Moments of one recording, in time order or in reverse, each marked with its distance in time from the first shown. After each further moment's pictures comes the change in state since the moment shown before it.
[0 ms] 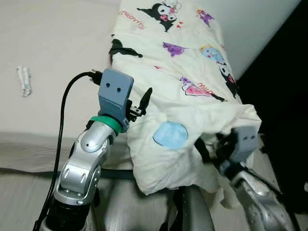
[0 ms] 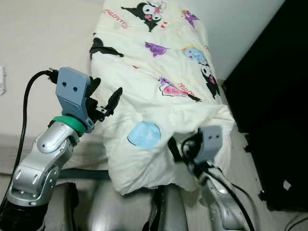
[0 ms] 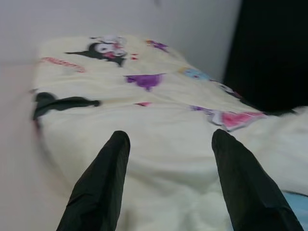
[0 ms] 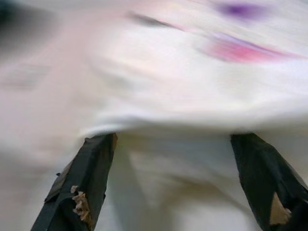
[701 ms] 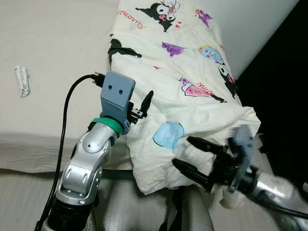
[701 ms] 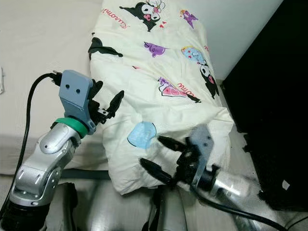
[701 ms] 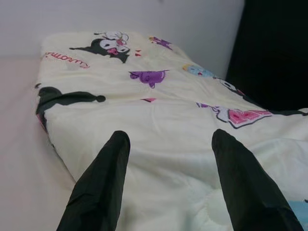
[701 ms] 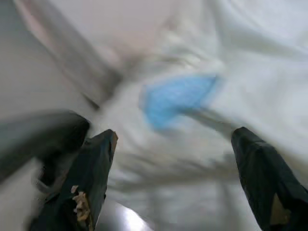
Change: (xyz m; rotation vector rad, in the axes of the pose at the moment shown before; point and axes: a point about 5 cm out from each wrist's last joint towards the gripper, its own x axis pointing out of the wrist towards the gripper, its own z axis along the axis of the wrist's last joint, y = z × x) left arm 0.002 0.003 -0.002 0.001 0.007 0.014; right arm -0.033 -0.020 0.022 -0.308 0.371 0.200
